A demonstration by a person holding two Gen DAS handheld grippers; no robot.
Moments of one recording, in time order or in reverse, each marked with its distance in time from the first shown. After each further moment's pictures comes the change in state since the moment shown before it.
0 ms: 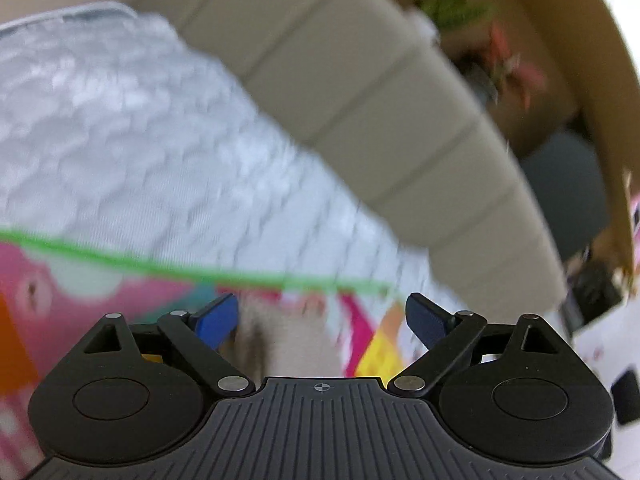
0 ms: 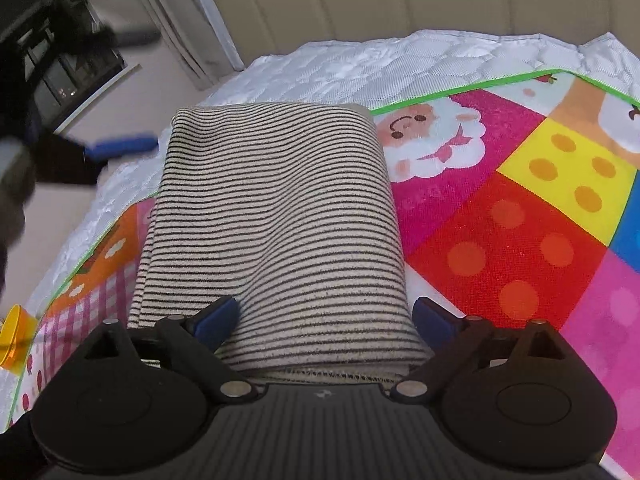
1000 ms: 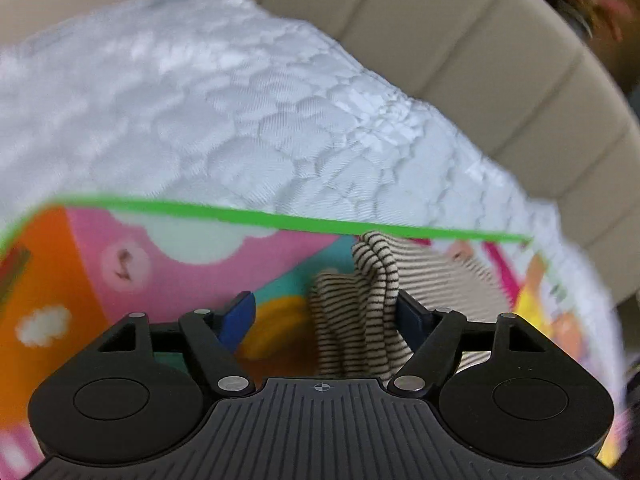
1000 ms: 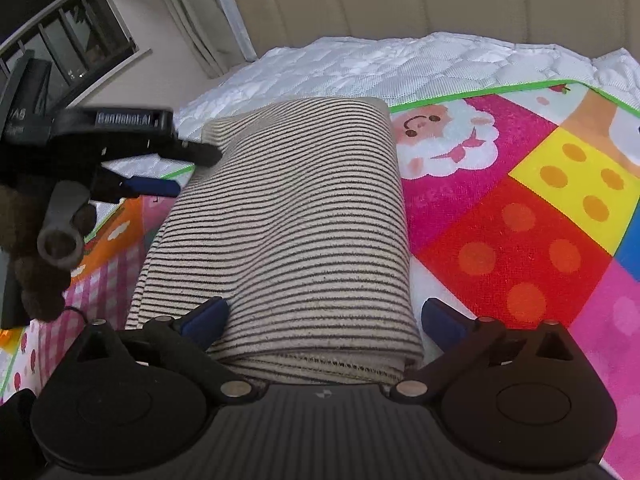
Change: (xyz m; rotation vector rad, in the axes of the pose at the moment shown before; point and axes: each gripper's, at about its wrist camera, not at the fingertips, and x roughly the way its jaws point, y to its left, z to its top) left arm 0.031 0.034 -0.026 0.151 0.033 0.390; right arm 0.000 0.006 -0.003 -0.059 0.016 0.005
